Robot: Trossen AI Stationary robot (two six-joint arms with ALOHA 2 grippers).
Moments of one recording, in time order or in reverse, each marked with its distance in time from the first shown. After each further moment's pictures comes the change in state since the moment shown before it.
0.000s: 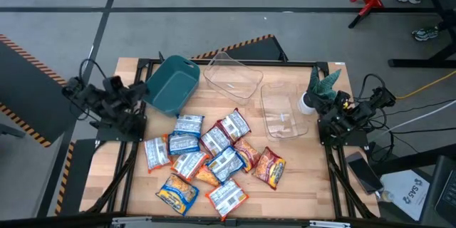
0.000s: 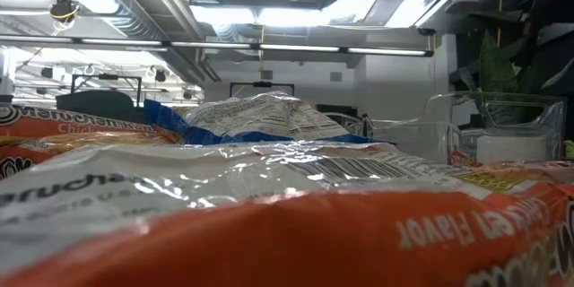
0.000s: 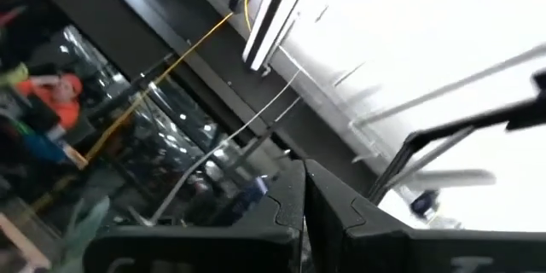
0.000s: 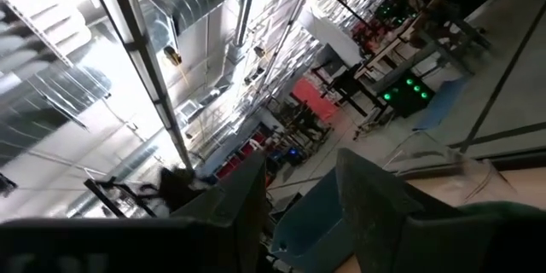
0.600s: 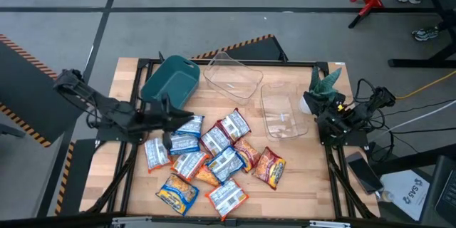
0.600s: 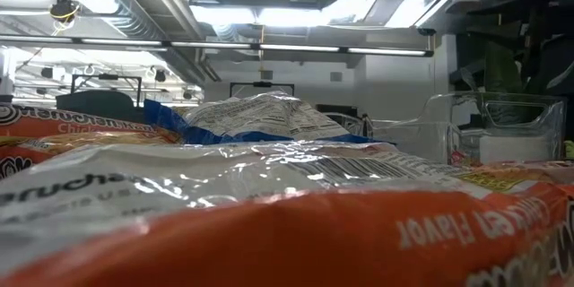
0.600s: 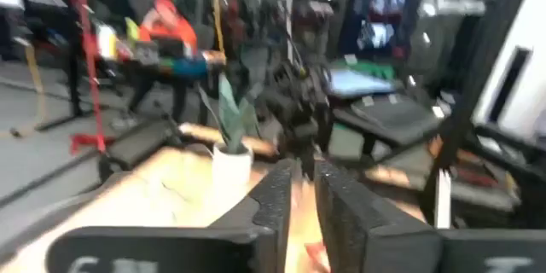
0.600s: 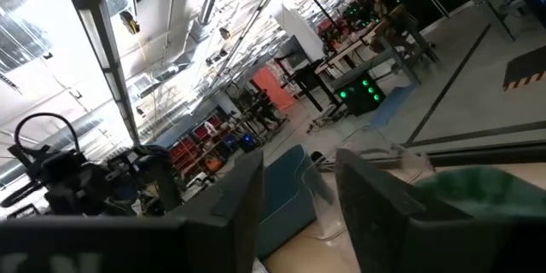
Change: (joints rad) left arm 0.013 0.602 0.416 -0.646 -0.078 0.169; right arm 0.000 0.000 0.001 -0.155 0.095 -0.010
